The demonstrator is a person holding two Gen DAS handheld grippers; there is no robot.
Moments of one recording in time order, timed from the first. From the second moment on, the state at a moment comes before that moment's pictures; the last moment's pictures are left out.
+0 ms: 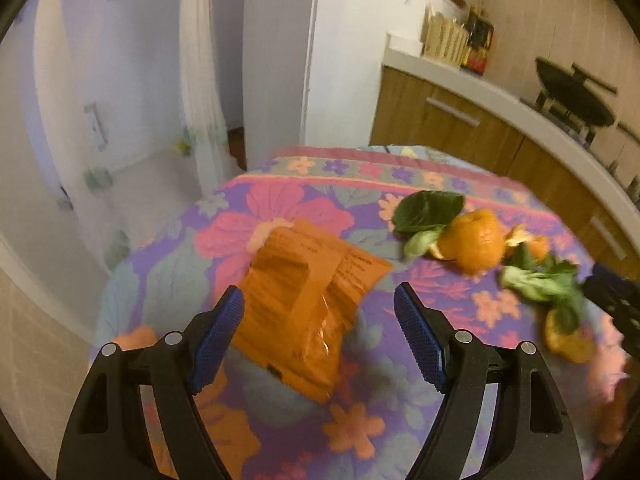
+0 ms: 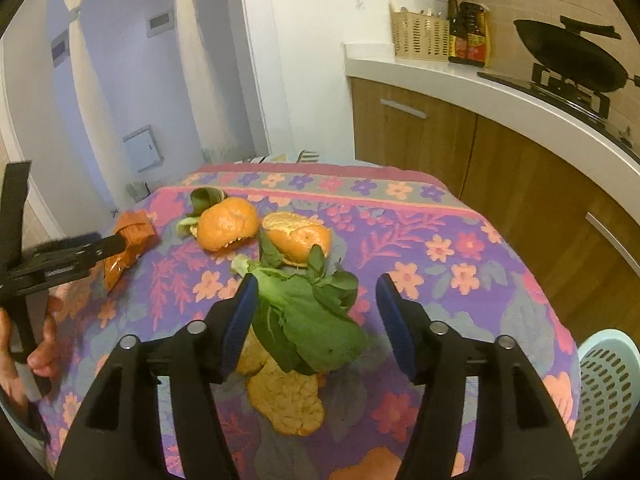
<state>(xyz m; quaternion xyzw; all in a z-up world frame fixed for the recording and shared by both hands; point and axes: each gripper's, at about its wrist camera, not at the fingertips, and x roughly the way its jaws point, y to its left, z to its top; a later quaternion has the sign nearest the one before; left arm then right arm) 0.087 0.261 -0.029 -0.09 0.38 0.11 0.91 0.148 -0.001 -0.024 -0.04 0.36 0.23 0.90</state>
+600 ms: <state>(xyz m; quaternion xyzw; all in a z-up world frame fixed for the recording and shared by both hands) 0.082 0.253 -0.032 -0.07 0.35 0.13 0.92 0.164 0.015 -0.042 -0.08 0.41 0.23 0.88</state>
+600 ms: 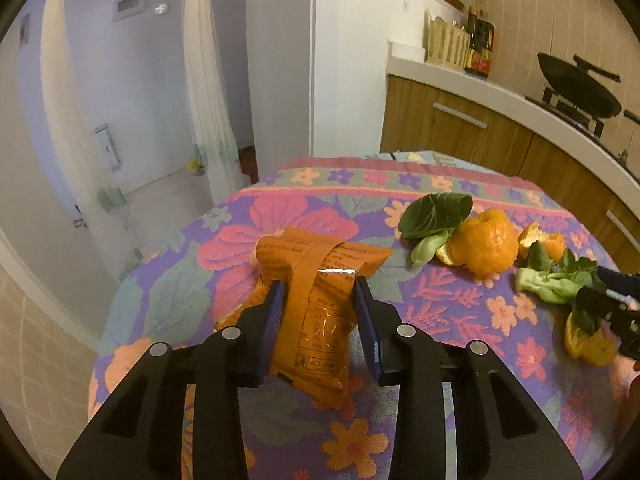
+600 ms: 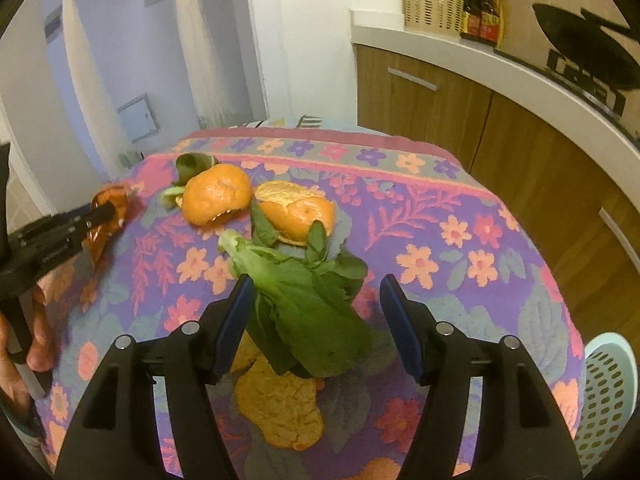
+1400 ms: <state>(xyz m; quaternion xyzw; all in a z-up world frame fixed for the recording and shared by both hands) 0.033 0.205 0.024 -0.06 0.27 0.06 0.96 0.109 -0.019 0.011 -0.04 0.30 0.29 0.91</state>
